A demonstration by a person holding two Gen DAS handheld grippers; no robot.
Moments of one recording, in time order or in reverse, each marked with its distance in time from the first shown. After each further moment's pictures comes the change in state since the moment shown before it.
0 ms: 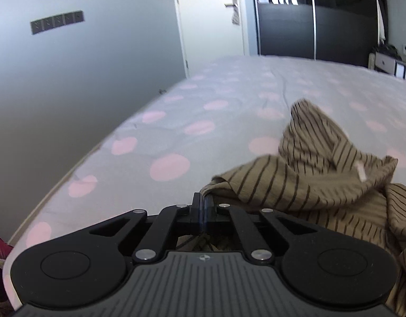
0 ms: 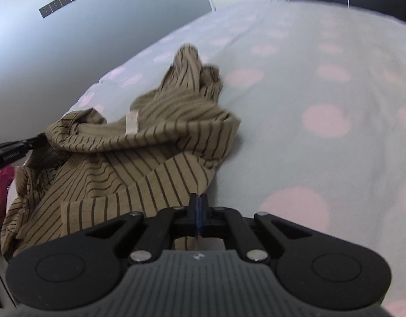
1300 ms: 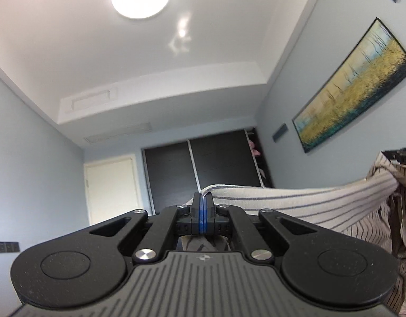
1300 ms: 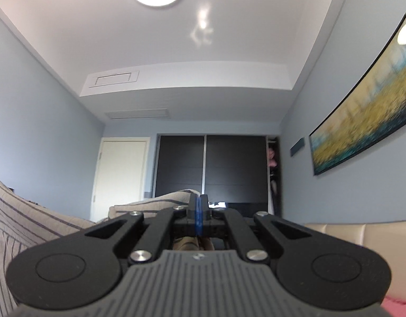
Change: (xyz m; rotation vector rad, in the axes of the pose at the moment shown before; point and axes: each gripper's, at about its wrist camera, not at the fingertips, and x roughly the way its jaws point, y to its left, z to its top) left arm -0.462 -0.183 0.188 0.195 -0.908 -0.431; right arm -0.649 -0.053 -0.026 -0.178 -1.137 -0.614
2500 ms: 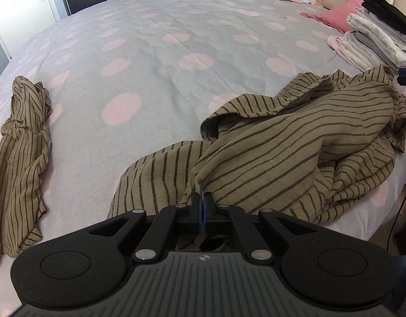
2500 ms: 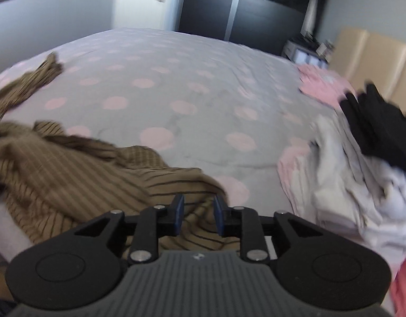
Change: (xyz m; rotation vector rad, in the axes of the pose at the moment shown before) left arm 0.048 -0.103 -0.429 -0.046 1.194 -0.403; right arm -0.062 -0.014 -0.390 -0.205 1.012 0.205
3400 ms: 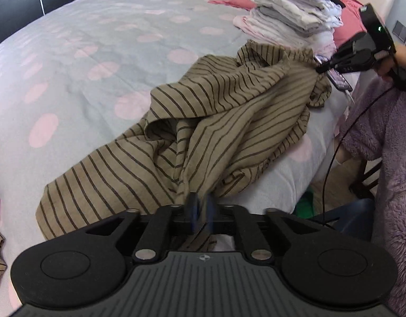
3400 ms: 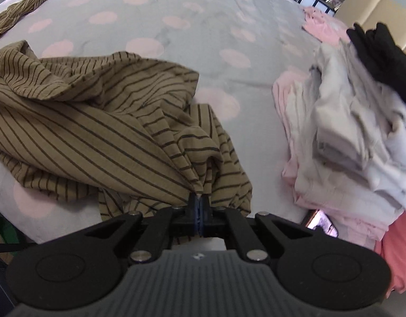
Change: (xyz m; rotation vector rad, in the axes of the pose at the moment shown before) left arm -0.027 -0.042 -0.019 0.234 -0.010 -0.287; right arm 0.026 -0.017 -0.036 0.003 0.360 -0.047
